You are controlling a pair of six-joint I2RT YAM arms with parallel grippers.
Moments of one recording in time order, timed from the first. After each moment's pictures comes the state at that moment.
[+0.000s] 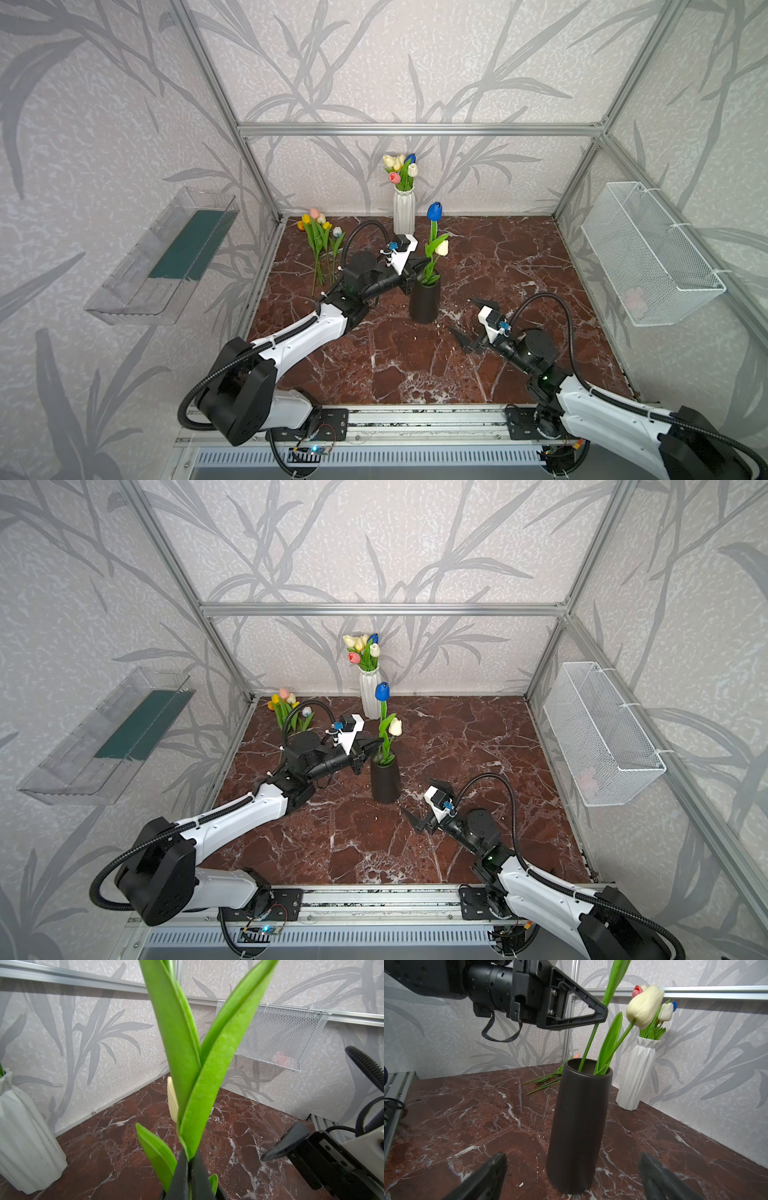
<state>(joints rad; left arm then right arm) -0.58 1.37 0.81 0.51 0.45 -0.06 0.68 0.85 0.07 0.83 -0.18 -0.13</state>
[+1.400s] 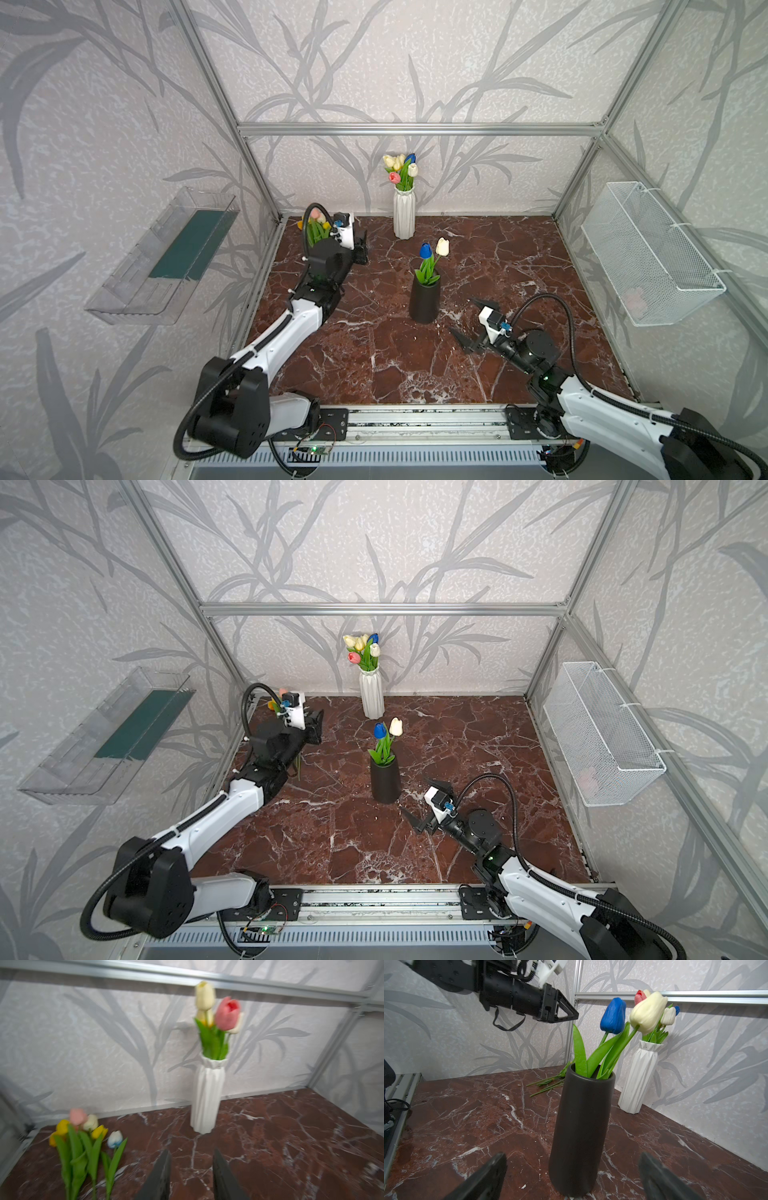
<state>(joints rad) -0.24 1.35 0.90 0.27 -0.07 -0.11 0.68 0.83 0.07 0.82 -0.21 -0.13</state>
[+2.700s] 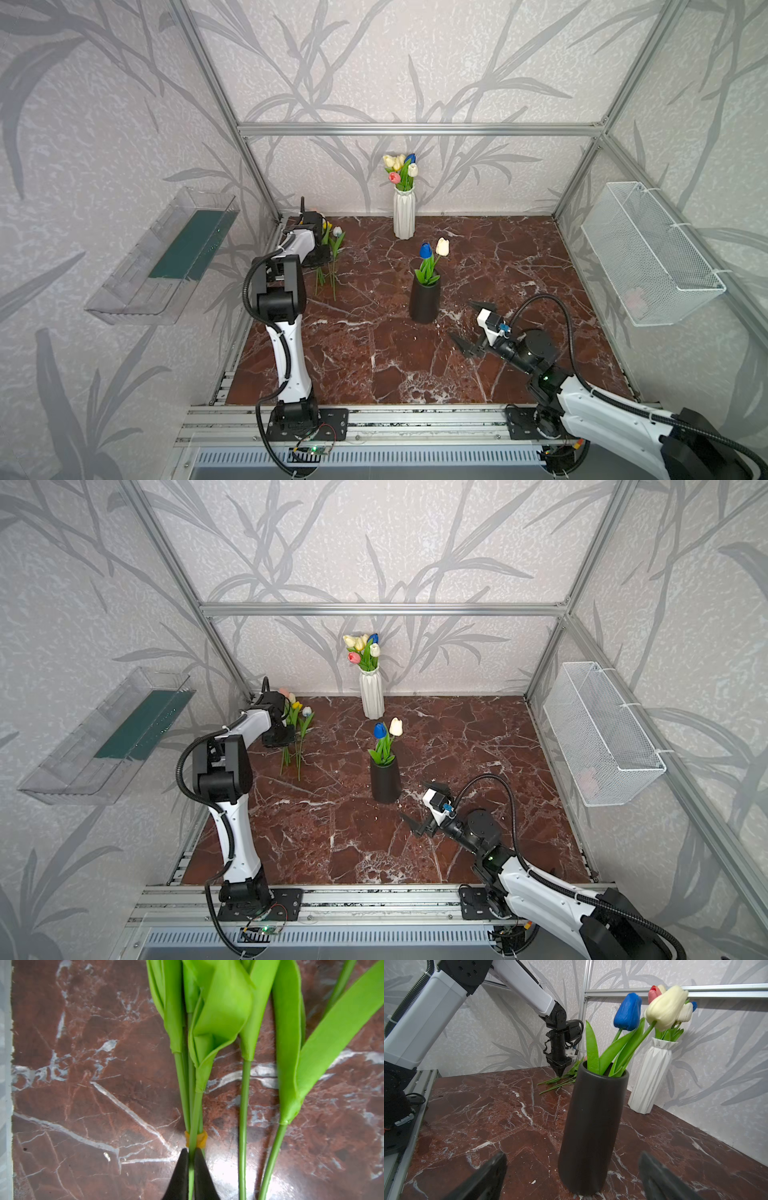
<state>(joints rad) 0.09 2.21 1.73 -0.76 -0.15 -0.12 0.68 0.83 0.07 0.81 -0.26 -0.12</state>
